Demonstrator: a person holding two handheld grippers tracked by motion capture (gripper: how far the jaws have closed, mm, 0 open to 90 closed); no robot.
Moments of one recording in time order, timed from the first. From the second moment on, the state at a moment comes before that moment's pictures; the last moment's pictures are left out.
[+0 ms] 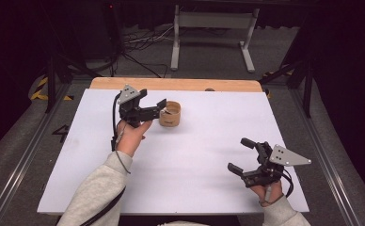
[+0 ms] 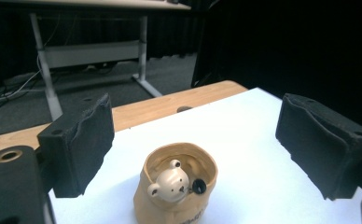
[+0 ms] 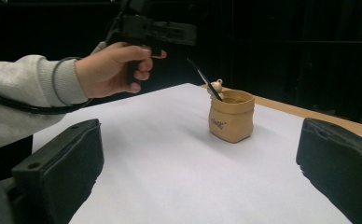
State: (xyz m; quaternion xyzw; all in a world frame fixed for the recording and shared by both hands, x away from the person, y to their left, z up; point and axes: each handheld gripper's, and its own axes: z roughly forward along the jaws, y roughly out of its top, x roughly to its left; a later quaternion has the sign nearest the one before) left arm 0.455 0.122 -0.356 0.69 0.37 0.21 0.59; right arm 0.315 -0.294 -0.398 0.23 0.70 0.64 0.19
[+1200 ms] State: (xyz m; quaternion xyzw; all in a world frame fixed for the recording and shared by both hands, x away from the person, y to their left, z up) left arm 0.359 0.217 -0.379 0.68 0.29 0.20 0.65; right arm 0.342 -0.311 -0.406 0.26 0.71 0.63 0.21
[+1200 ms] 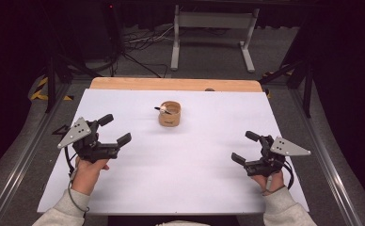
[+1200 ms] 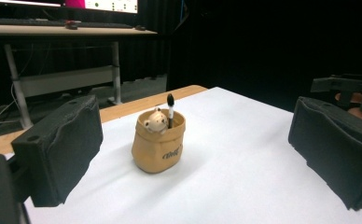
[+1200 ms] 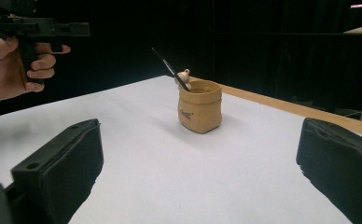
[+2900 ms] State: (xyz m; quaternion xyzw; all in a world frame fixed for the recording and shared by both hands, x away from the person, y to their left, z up) left arm 0.325 0.229 -0.459 0.70 0.30 0.18 0.63; right arm 0.343 -0.308 -0.434 0.24 0.73 0.60 0.21
